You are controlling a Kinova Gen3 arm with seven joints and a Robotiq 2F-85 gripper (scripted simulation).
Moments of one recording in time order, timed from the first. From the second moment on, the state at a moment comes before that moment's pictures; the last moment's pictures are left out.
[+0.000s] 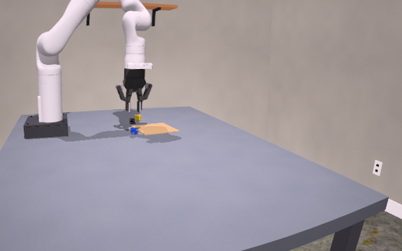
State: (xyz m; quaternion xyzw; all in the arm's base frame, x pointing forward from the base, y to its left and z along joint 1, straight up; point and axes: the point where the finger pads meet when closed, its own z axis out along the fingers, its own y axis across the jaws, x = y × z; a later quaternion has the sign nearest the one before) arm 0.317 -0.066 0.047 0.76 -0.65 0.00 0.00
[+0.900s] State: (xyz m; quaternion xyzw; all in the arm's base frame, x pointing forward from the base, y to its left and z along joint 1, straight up) arm 0.319 -0.065 0.041 0.76 -0.64 0.00 0.00
